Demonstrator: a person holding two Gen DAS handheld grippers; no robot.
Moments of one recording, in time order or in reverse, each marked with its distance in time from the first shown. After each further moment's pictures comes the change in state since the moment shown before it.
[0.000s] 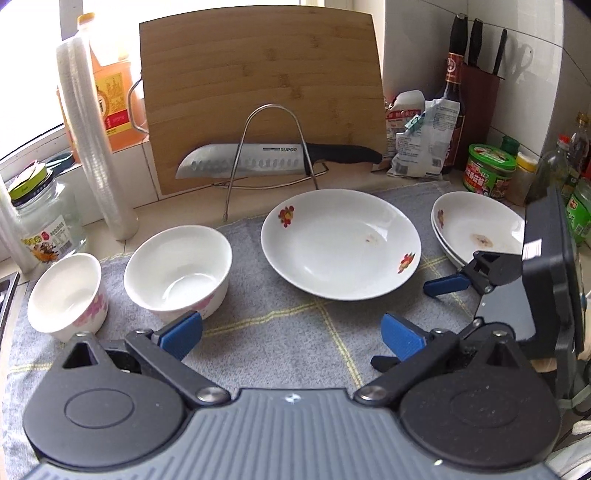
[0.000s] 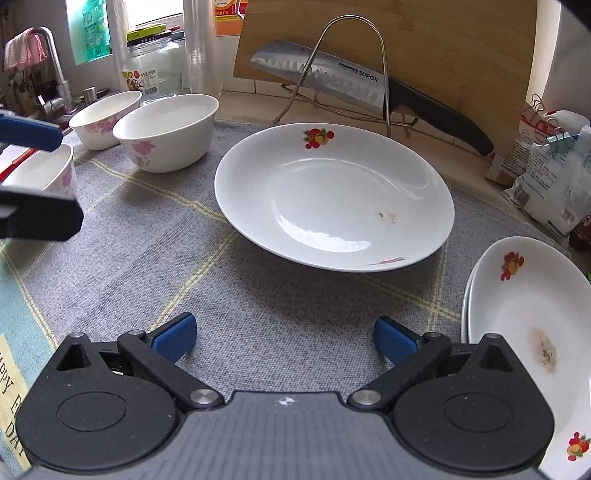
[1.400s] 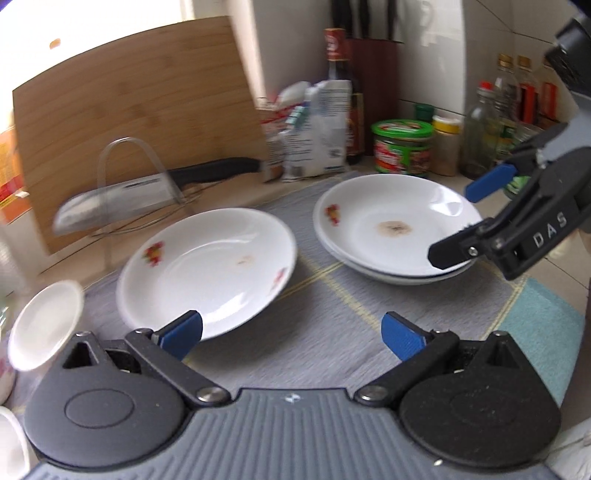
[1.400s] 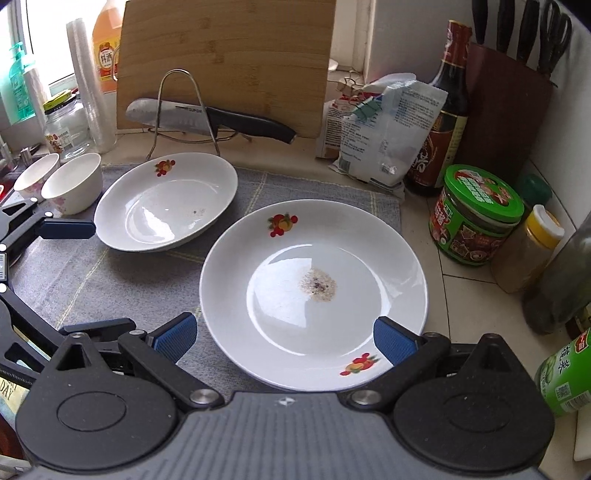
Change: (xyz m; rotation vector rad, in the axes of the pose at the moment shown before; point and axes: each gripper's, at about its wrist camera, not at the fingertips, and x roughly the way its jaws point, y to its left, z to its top) left arm 0.030 -0.109 -0.013 0.181 -0.100 -0.069; right arm -0.107 -0.109 -0.042 0.175 -0.024 -0.152
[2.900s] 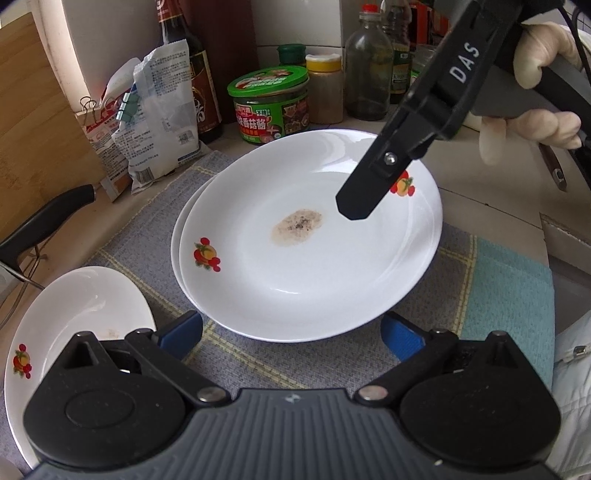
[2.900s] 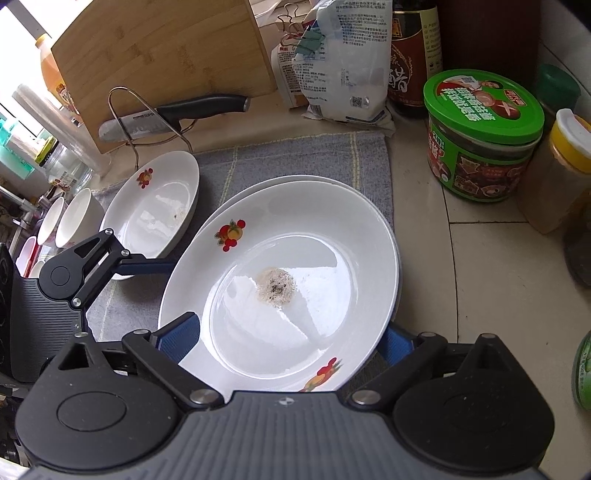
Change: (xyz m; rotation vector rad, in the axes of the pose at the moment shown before) left arm 0.090 -0.057 0.053 0.345 0.153 -0.364; right arm 0.039 -0.104 0.023 0.276 0.254 0.263
